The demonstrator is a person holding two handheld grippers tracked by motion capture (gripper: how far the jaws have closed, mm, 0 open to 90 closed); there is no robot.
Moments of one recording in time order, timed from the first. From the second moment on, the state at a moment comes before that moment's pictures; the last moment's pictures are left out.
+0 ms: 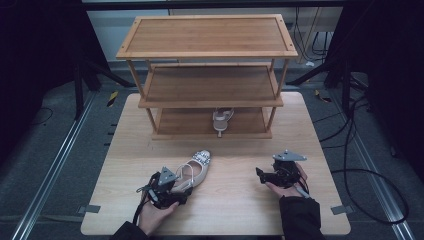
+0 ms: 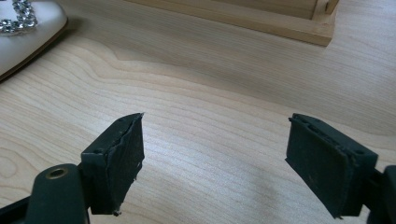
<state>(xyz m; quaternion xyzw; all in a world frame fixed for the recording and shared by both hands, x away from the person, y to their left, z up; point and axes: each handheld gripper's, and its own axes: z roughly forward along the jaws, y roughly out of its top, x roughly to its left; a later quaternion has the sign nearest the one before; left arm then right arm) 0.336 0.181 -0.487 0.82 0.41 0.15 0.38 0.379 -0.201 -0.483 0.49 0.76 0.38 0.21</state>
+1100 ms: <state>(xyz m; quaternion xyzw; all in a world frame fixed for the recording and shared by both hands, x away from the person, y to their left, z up) 0.351 0.166 -0.440 0.80 0.39 0.16 0.42 0.379 -0.211 -0.480 0.51 0.74 0.38 0.22</state>
